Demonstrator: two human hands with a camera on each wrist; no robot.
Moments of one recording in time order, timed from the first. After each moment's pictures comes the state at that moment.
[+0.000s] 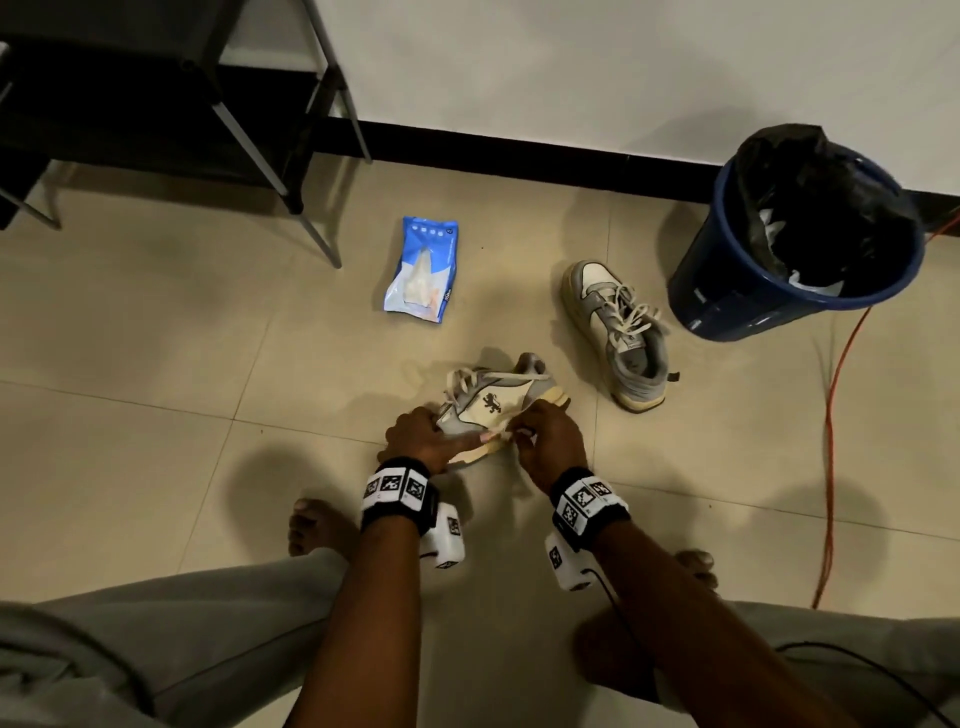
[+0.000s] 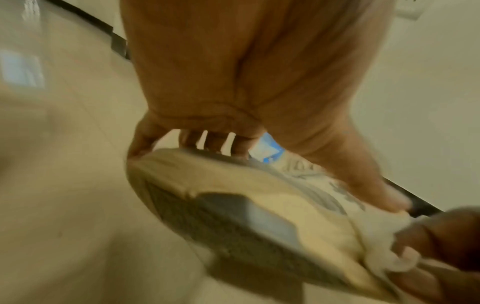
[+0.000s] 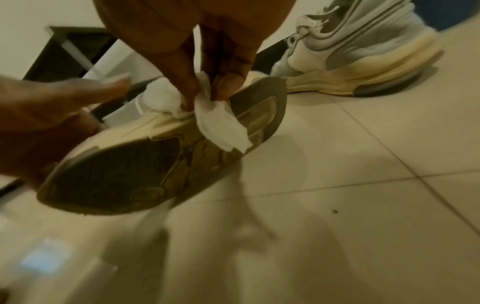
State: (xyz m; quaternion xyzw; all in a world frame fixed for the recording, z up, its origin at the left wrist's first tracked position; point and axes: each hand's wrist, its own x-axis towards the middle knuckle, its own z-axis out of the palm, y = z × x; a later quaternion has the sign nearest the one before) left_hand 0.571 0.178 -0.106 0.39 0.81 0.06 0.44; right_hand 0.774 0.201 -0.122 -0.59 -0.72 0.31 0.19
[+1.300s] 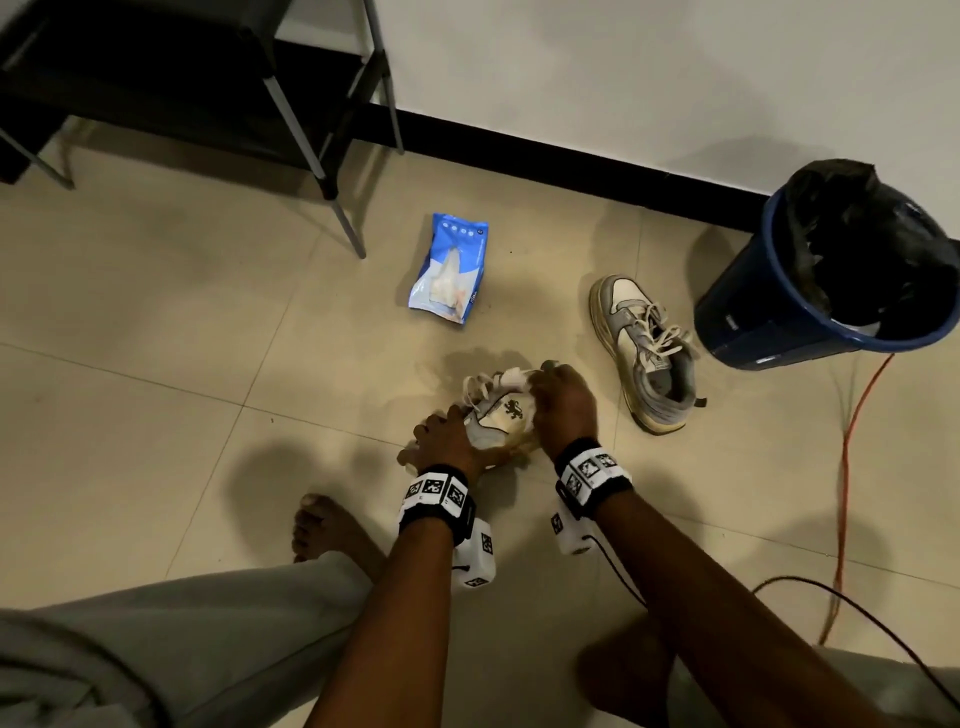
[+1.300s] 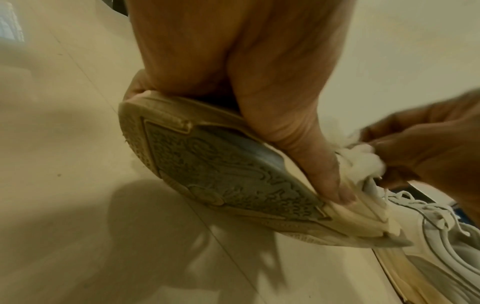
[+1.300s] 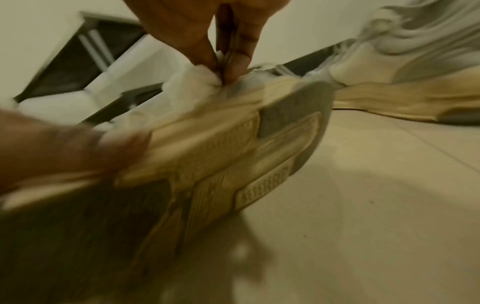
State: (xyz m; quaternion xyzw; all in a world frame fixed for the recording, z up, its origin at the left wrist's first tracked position) left_hand 0.585 0.186 -0.109 0.41 0.81 -0.03 0.42; right_hand 0.736 0.252 -0.112 -0.58 -0.77 0.21 0.18
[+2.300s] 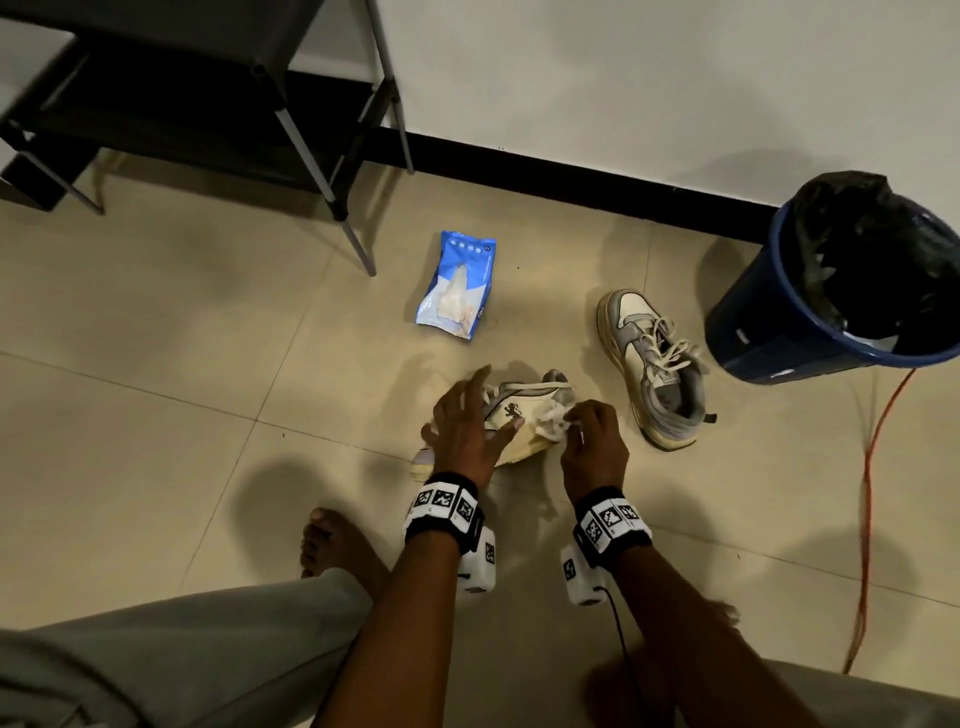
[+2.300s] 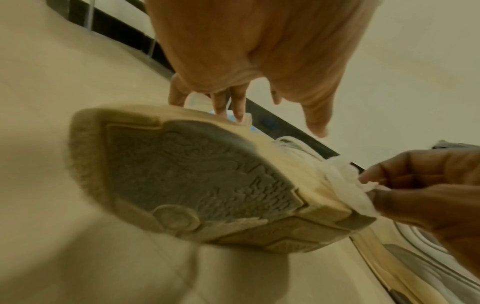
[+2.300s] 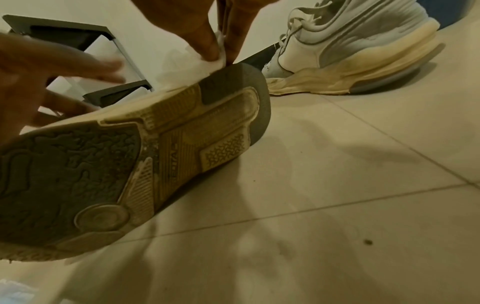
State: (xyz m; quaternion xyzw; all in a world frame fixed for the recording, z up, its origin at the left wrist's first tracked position) left_hand 0.592 0.196 -0.111 0.49 0.77 0.25 0.32; right_hand 0.768 0.225 -0.121 -0.65 -0.68 0.21 0.27
